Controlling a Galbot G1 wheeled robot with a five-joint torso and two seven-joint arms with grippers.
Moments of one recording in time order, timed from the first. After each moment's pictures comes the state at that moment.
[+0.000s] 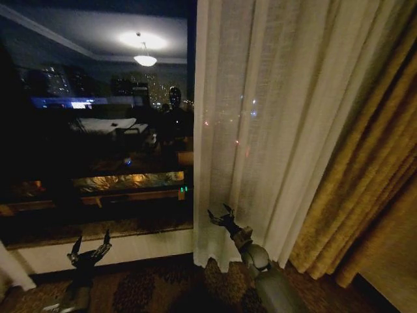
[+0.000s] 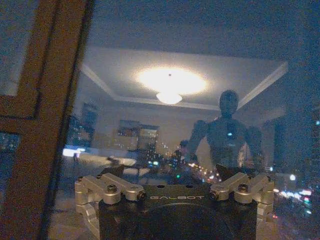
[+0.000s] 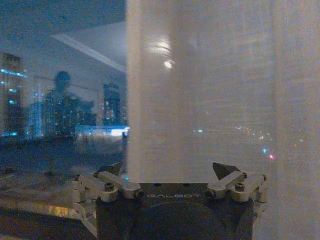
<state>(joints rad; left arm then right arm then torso) 1.59 -1.36 -0.89 -1.87 -0.48 -0.35 0.09 -1.00 1.30 0.24 1.53 0.33 0.11 -0.19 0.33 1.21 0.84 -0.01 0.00</state>
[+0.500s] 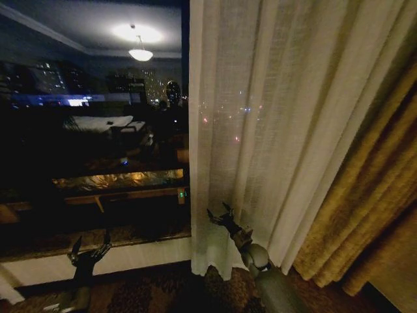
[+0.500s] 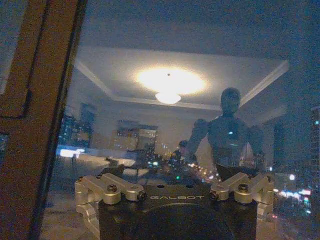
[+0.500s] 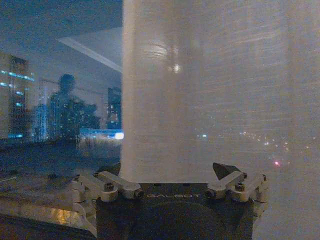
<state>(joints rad) 1.59 -1.36 -0.89 -1.87 -0.48 -0.35 0.09 -1.00 1.31 0.23 1.54 0.30 0.12 -0.21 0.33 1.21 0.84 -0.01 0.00</state>
